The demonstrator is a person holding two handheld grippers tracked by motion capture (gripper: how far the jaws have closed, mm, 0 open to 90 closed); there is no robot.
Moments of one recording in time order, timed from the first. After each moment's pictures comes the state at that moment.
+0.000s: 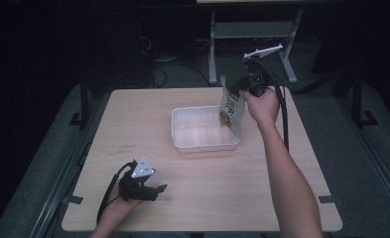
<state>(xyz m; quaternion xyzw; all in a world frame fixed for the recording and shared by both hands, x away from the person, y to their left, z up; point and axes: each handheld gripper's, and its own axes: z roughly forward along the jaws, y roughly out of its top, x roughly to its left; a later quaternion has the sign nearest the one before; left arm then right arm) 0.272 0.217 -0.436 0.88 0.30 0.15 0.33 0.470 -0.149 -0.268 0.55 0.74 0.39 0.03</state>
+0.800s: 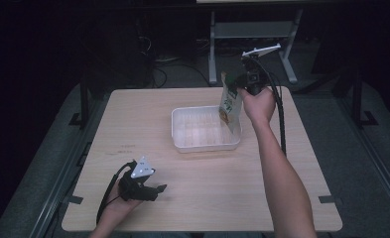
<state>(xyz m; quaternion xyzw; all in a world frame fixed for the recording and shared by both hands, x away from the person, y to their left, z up) 0.272 0.218 -0.436 0.88 0.30 0.15 0.33 0.475 -0.143 -0.269 0.57 0.72 0.39 0.05</state>
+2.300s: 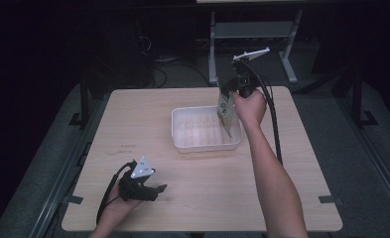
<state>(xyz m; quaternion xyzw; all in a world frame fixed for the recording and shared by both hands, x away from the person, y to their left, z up) 0.271 0.217 -0.435 0.88 0.30 0.15 0.33 0.481 -0.122 -0.281 0.57 0.72 0.39 0.05</state>
